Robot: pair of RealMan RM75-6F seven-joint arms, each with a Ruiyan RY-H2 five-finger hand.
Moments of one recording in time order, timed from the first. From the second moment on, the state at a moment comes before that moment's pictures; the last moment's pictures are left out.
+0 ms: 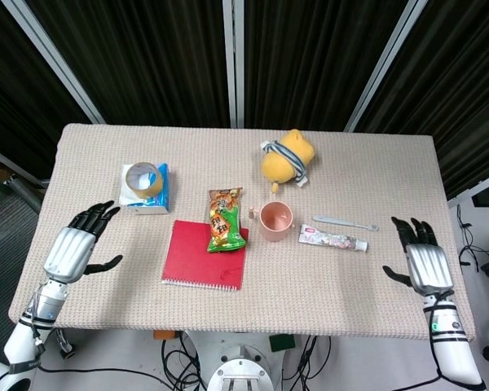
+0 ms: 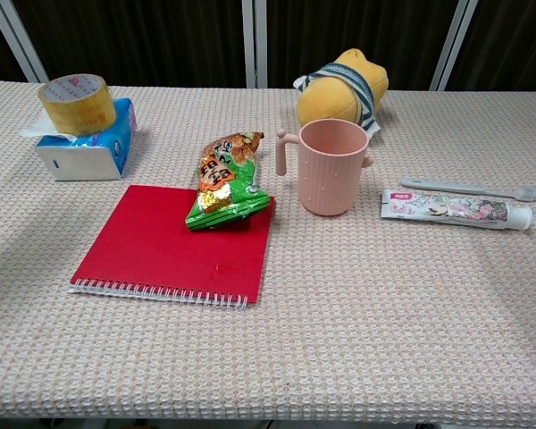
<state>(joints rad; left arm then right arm) -0.29 -1.26 -0.04 -1.55 1.60 1.40 0.03 0.22 -1.22 0.12 -1.77 -1.26 1.24 -0.34</state>
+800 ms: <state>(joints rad) -0.24 -1.22 -0.03 -1.47 1.59 1.45 -0.05 0.49 -1.49 0.18 -1.61 -0.86 1.09 -0.65</state>
